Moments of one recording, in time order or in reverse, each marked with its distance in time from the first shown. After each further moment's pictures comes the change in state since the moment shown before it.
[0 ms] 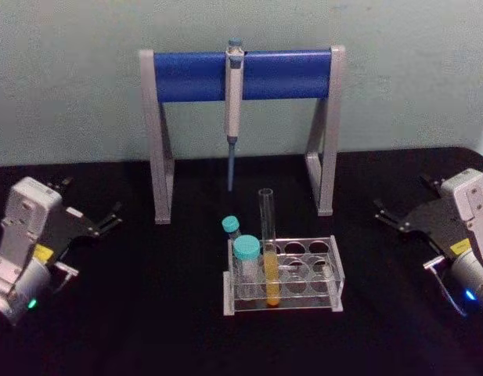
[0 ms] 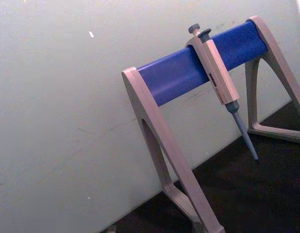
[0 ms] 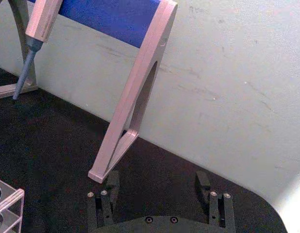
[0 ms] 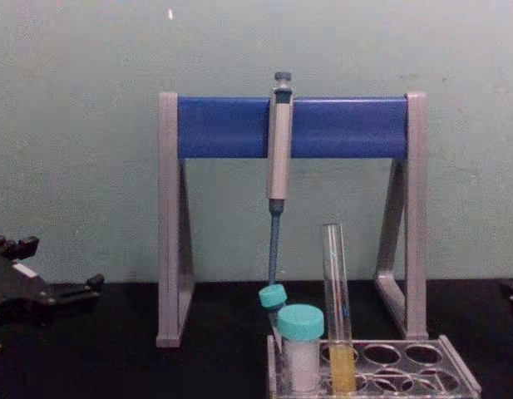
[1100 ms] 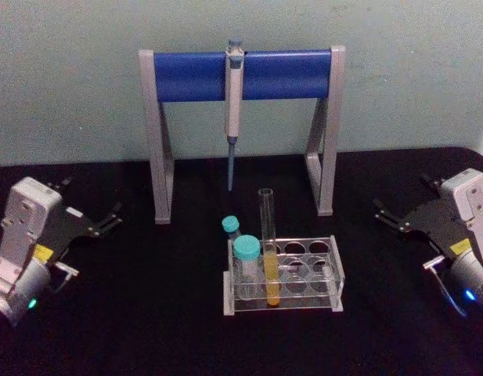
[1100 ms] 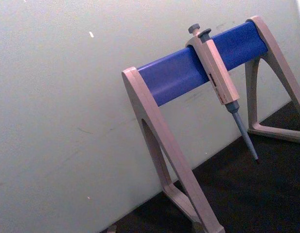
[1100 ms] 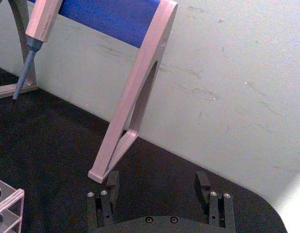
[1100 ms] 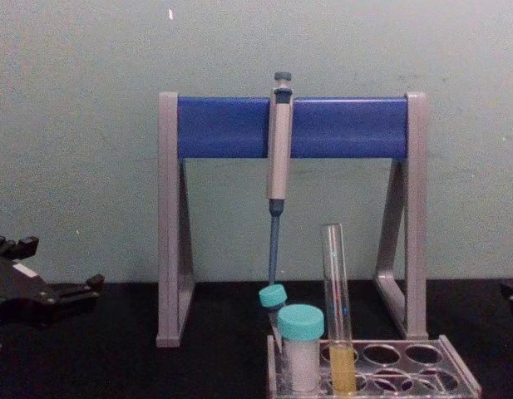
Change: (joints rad) left arm 0.000 0.000 0.000 0.000 0.000 0.000 0.000; right arm 0.000 0.000 0.000 0.000 0.000 0.000 0.000
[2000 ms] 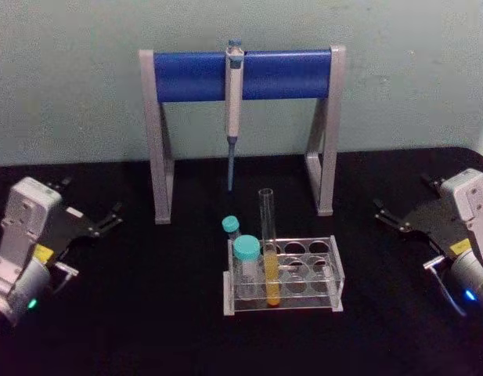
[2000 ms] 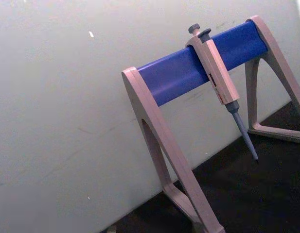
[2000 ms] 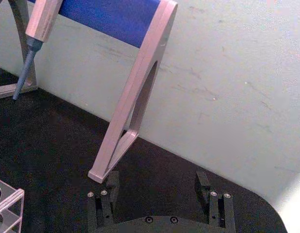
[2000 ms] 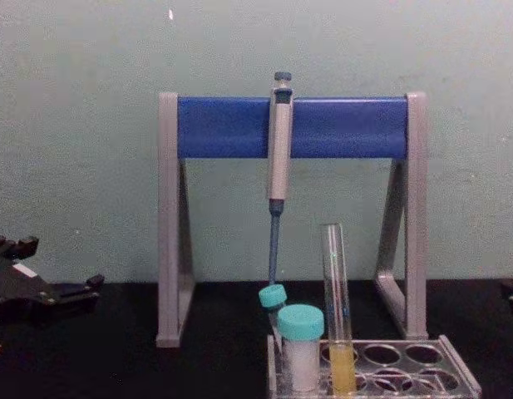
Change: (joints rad) left arm 0.000 0.000 0.000 0.000 0.000 0.000 0.000; right arm 0.000 0.000 0.000 0.000 0.000 0.000 0.000
